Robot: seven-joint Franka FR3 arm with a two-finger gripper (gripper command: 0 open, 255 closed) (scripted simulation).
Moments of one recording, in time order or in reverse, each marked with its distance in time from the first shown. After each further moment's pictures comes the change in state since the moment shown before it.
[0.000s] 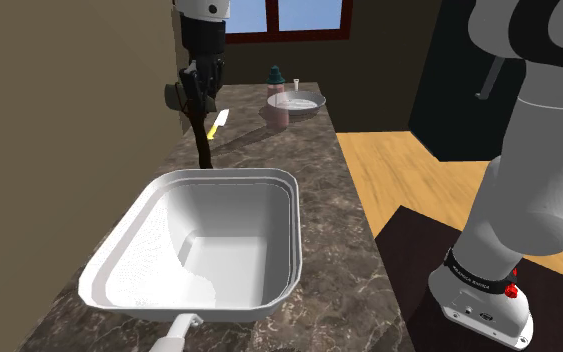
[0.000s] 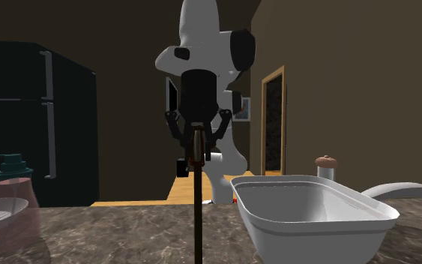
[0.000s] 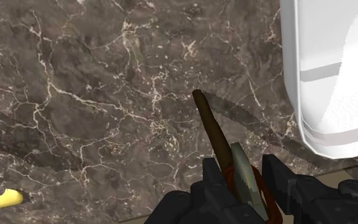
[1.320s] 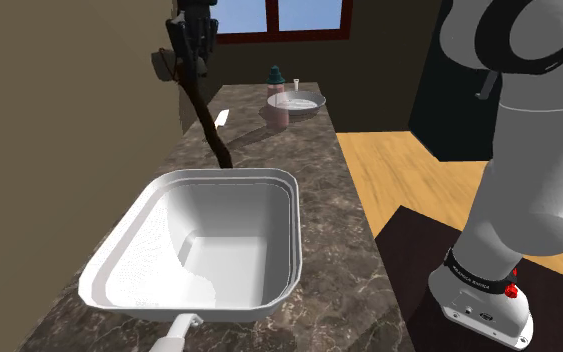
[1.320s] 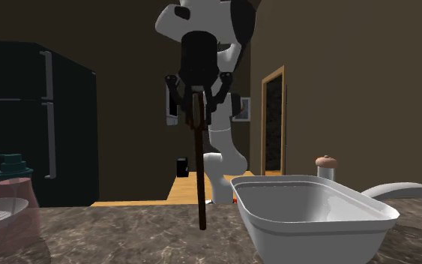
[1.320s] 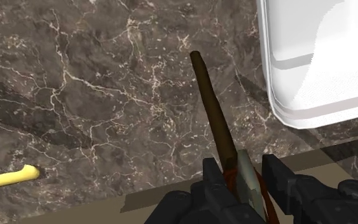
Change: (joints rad) arm 0.038 0.119 0.010 0.356 -0.047 -0.243 0.024
